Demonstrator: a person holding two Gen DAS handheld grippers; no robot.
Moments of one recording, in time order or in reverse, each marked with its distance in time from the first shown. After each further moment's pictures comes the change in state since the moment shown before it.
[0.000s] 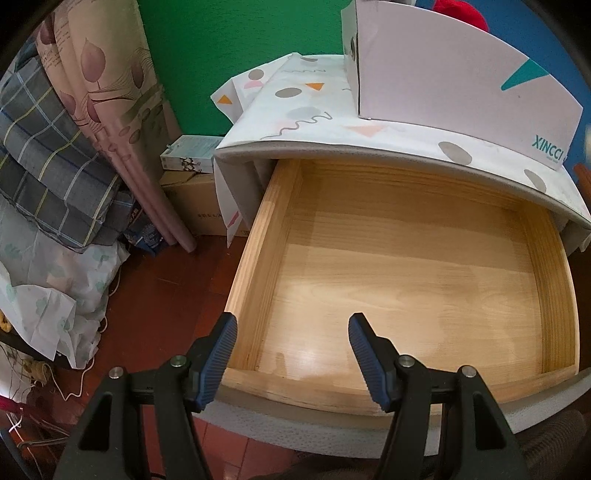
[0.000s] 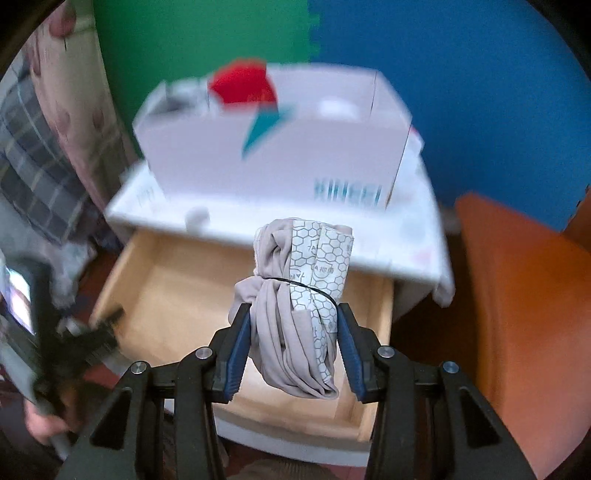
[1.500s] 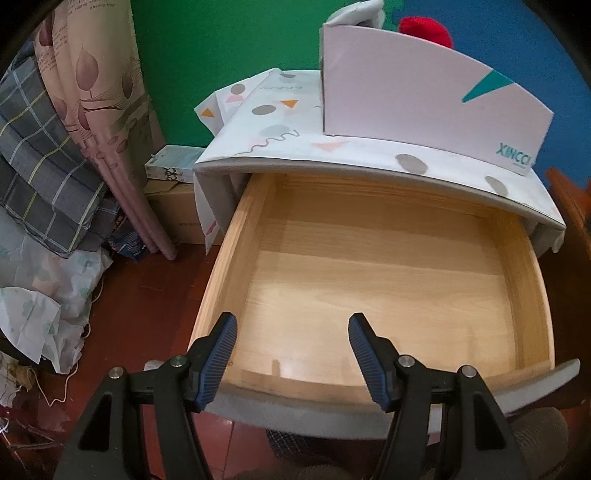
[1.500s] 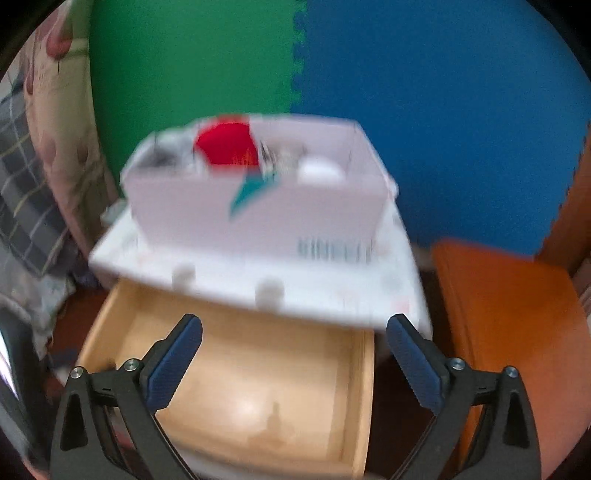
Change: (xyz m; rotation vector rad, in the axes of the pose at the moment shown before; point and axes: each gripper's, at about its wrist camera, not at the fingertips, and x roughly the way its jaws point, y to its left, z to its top) left arm -0.023 -0.013 -0.007 0.002 -0.044 -0.085; right arm 0.027 0.032 -0.023 0.043 -0.076 -0.111
